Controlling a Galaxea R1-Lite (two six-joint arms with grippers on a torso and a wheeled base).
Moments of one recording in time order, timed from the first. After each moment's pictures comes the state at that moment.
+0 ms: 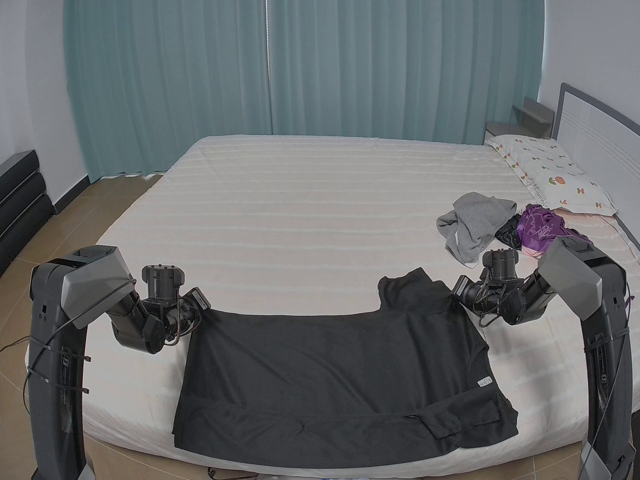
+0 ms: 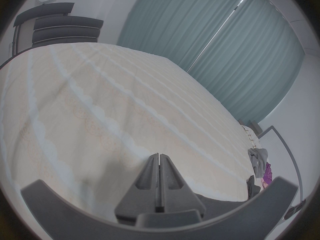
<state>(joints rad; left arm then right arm) -0.06 2.54 -1.10 -0.87 0.03 -0.68 0.06 2.63 -1.38 -0.63 0.15 0.65</state>
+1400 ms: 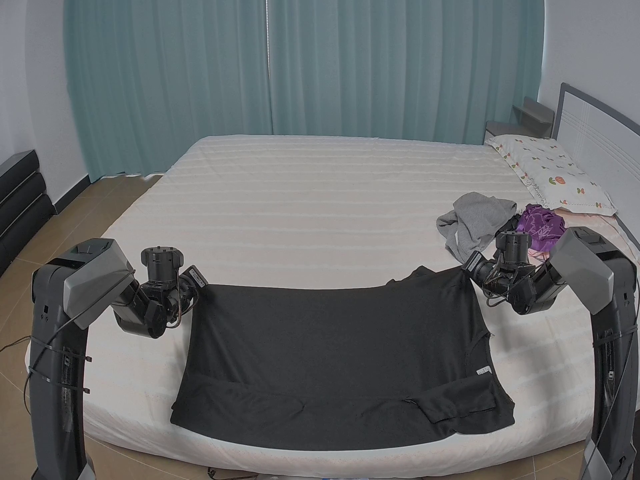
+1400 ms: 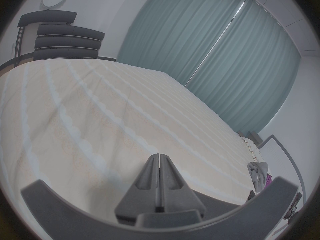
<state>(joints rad) -0.05 2.55 -1.25 -0.86 0.10 -0.68 0.03 2.57 -1.37 -0.75 0.11 0.72</state>
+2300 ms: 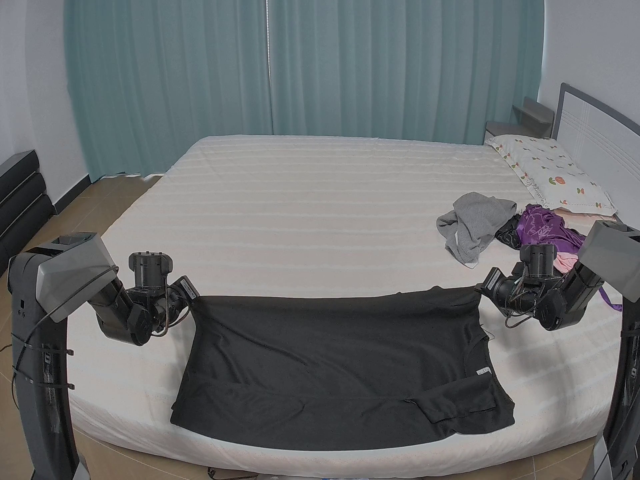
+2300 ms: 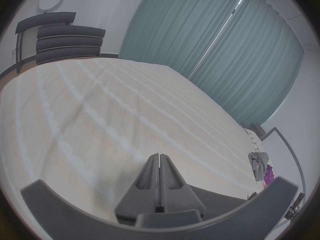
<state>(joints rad) -0.04 2.41 -1.02 -0.84 0.08 -0.65 0.00 2.34 -0.96 -0.83 0.21 0.73</state>
